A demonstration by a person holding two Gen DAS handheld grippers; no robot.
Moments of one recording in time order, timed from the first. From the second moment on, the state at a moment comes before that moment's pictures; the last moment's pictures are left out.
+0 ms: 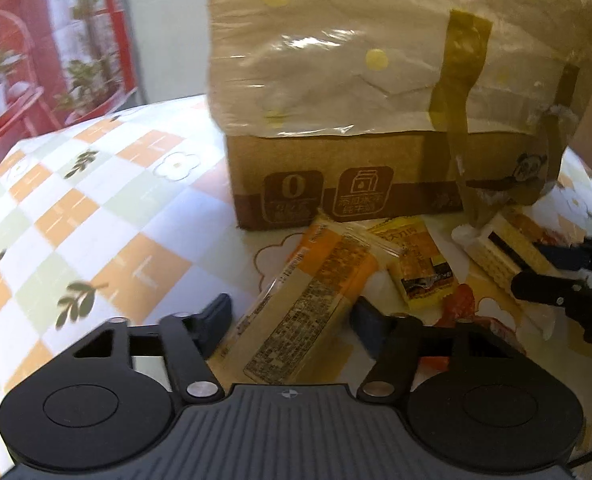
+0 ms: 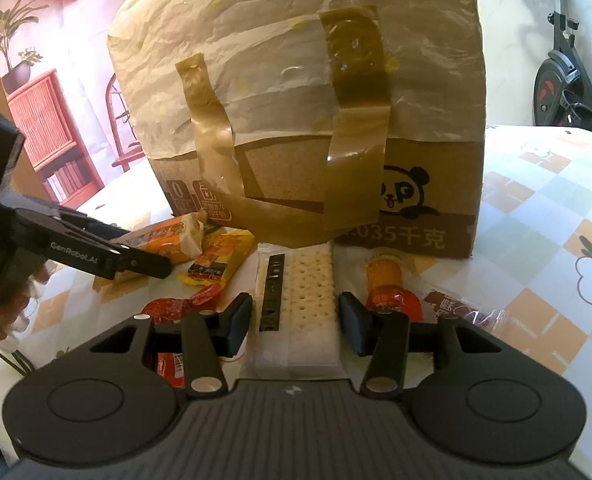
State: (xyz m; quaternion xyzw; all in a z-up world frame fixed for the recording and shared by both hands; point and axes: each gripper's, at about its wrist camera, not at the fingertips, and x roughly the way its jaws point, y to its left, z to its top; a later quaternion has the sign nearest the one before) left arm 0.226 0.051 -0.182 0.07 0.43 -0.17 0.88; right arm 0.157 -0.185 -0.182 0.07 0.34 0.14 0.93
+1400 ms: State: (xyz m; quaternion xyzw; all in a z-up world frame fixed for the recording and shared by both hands) left arm 0.182 0.049 -0.190 -0.03 0.37 -0.10 0.92; right arm 0.162 -0.168 -0.186 0.01 0.34 0.12 0.93
